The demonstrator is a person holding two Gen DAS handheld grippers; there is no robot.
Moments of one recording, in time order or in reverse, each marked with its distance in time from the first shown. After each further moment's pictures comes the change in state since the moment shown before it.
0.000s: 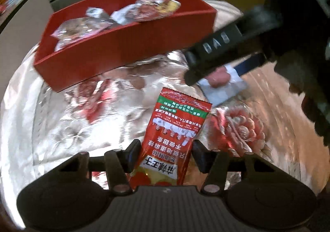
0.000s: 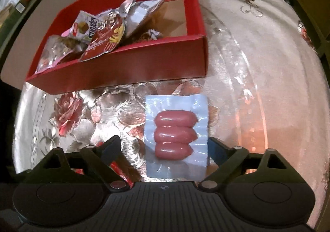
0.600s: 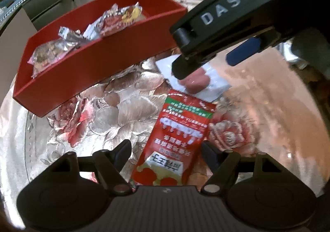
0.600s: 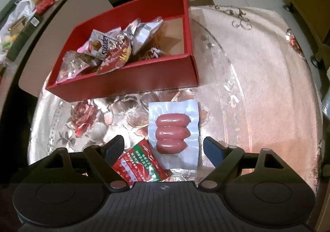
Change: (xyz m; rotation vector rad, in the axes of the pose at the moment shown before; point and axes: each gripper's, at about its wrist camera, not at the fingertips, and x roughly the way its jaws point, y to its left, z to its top) left arm 0.024 -0.035 0.022 0.141 0.018 0.013; right arm -0.042 -0.014 -0.010 0.011 -0.064 0.073
